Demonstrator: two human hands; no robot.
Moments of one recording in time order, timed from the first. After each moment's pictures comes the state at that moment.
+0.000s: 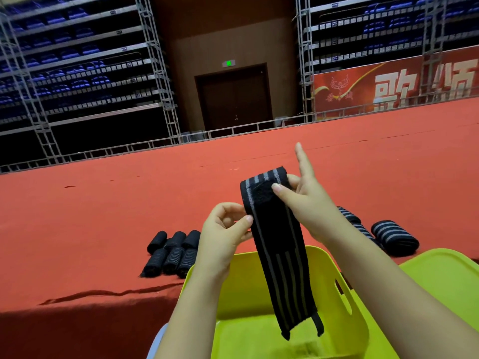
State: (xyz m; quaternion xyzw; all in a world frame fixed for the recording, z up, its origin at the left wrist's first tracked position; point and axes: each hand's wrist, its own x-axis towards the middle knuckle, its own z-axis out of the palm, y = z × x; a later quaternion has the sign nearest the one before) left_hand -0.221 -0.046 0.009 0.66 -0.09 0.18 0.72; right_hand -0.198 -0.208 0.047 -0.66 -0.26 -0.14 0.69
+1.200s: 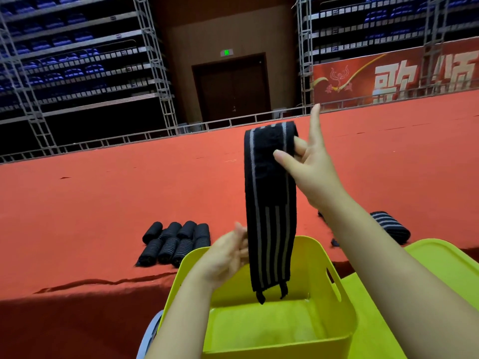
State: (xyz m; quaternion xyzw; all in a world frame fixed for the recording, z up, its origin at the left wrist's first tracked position) left_hand -0.206 -0.039 -0.043 0.68 -0.13 -0.11 0.71; right_hand -0.182 -0.226 0.069 -0.63 -0.28 -0.23 0.69
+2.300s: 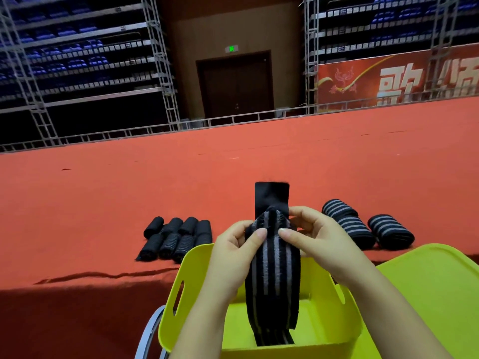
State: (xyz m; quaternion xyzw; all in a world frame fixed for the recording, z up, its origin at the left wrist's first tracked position) left_hand -0.250 -0.064 -0.028 0.69 -0.12 0.13 0.70; right_hand -0.229 -0.233 -0.015 -0.70 -0.22 -0.03 0.68
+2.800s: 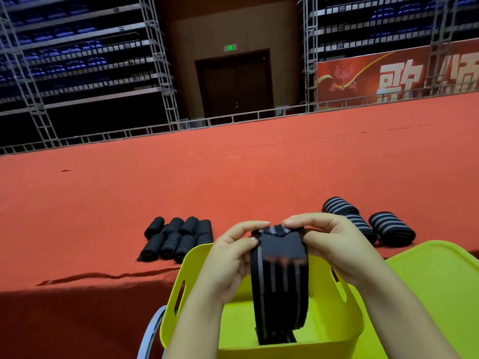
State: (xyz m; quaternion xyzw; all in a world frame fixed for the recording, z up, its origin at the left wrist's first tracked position) left_hand -0.258 -0.057 -0.017 0.62 -0.09 -0.01 0.78; right_hand -0.236 -0.240 -0.010 -0.62 -0.19 0.00 0.76
